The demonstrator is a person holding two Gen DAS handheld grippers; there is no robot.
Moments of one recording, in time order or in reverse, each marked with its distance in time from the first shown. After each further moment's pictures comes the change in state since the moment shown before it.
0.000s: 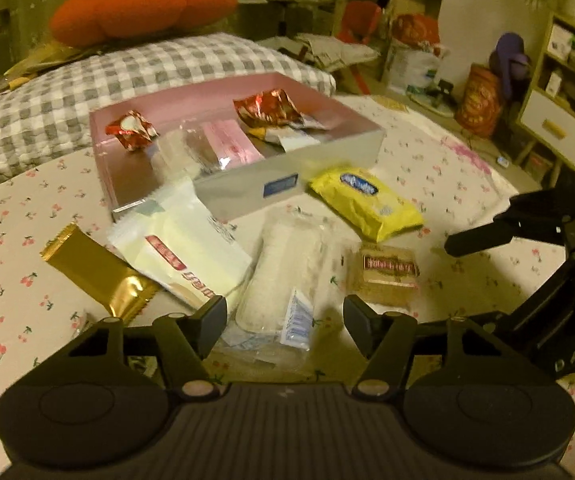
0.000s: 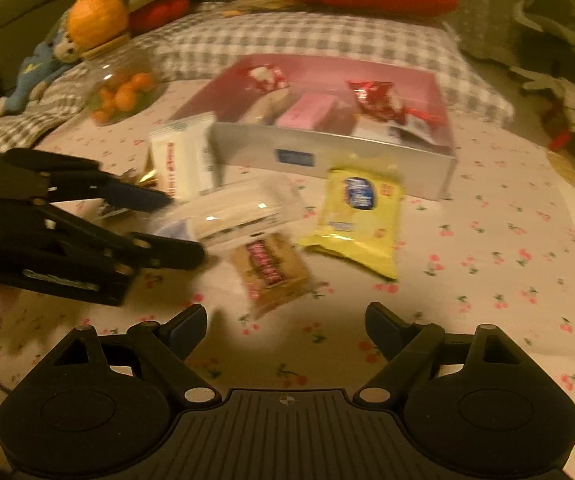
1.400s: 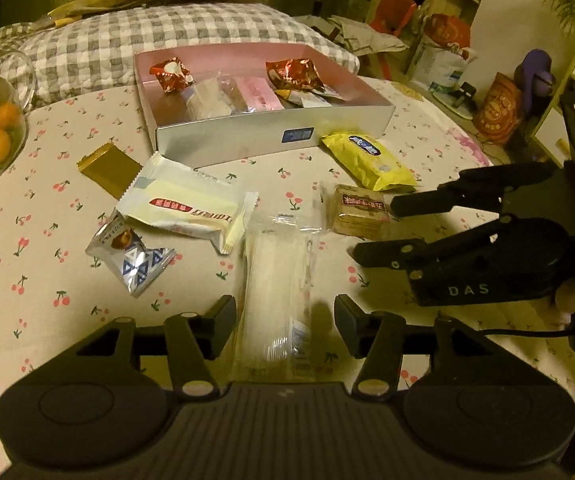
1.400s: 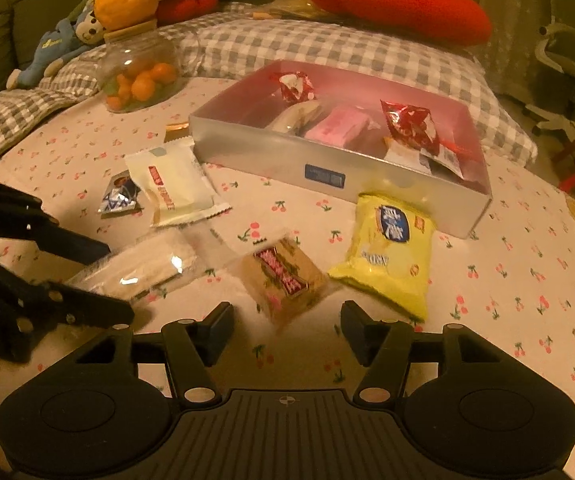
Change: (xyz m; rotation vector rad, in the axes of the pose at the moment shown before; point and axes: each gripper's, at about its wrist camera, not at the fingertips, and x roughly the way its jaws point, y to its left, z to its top) left arm -0.032 0.000 -0.027 -0.160 0.069 0.013; right arm 0.019 0.017 0.008 -0.106 -0.039 -0.023
